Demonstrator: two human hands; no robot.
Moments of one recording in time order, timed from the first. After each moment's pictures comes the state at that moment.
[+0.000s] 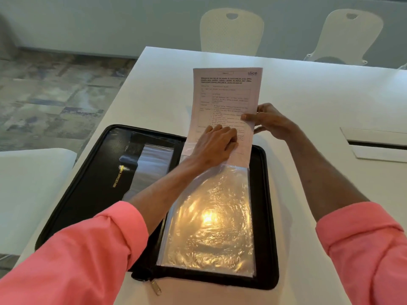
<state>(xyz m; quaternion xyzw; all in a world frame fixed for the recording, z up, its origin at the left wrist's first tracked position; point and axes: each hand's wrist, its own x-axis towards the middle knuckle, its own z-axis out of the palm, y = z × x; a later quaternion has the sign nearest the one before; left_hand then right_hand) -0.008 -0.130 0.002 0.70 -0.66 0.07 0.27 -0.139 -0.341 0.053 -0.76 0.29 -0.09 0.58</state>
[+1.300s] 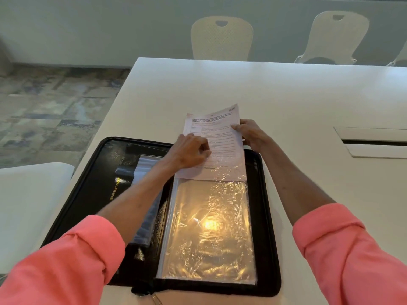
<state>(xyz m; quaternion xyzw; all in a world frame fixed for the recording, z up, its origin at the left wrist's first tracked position) 0.054 -0.104 0.011 0.75 -0.64 -0.06 0.17 -0.107 -0.301 0.024 -0.63 0.43 -0.15 0.63</state>
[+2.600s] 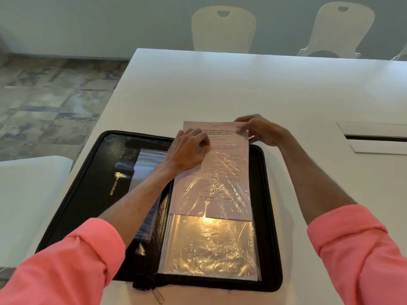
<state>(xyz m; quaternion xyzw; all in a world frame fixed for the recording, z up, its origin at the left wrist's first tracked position) 0.052 -0.087 -0.016 0.70 -0.65 0.03 0.28 -0.135 -0.324 0.035 -0.72 0.32 0.01 0.62</state>
